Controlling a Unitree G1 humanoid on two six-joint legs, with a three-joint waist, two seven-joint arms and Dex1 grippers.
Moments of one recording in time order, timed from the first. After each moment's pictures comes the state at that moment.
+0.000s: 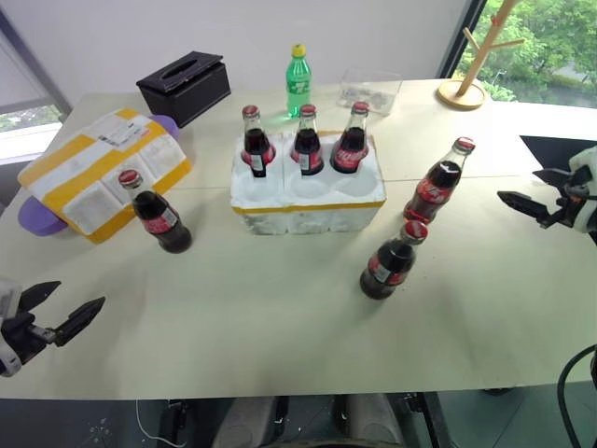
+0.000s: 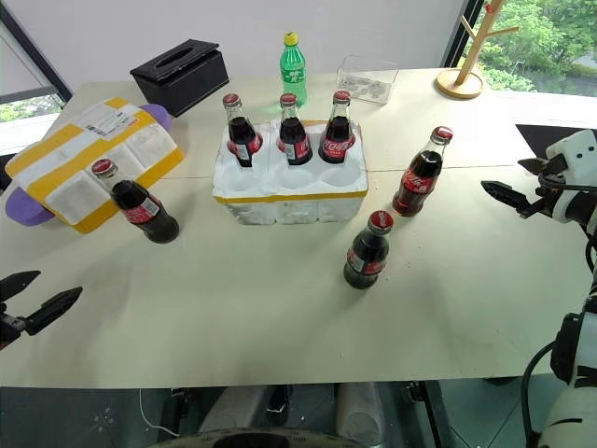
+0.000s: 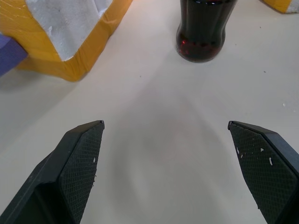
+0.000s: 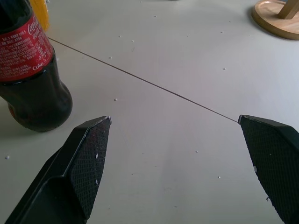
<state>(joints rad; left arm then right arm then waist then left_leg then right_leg) 0.49 0.75 0.81 -0.32 -0.60 0.51 -0.81 -0.76 -1.00 -0.23 1.03 0.17 -0.03 1.10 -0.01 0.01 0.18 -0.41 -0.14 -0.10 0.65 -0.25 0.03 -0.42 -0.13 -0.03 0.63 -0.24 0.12</state>
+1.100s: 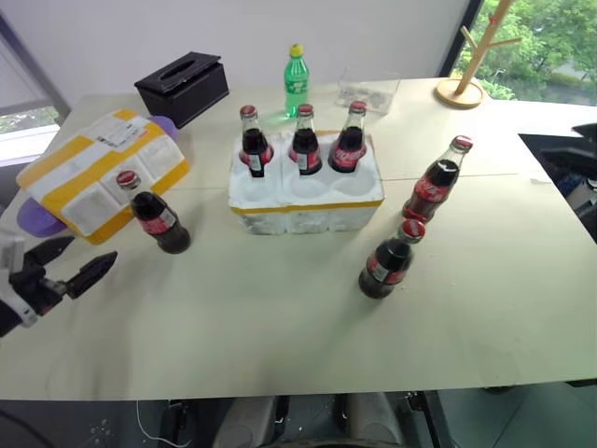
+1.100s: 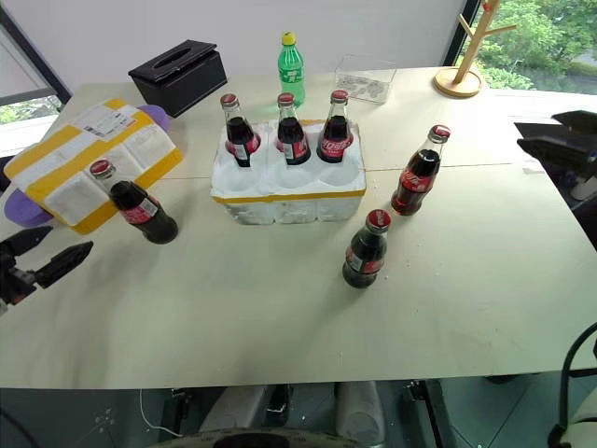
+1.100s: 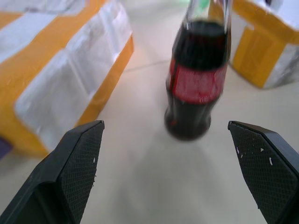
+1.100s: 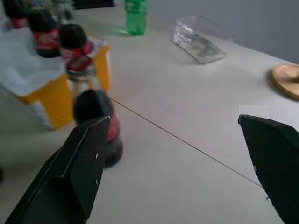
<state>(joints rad) 0.17 0.81 0.71 -0.26 -0.66 0.58 -0.76 -0.88 -1.20 -0.26 0.71 0.35 0.40 1.44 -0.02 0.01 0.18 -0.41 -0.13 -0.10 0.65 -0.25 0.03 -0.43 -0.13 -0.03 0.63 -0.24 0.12</state>
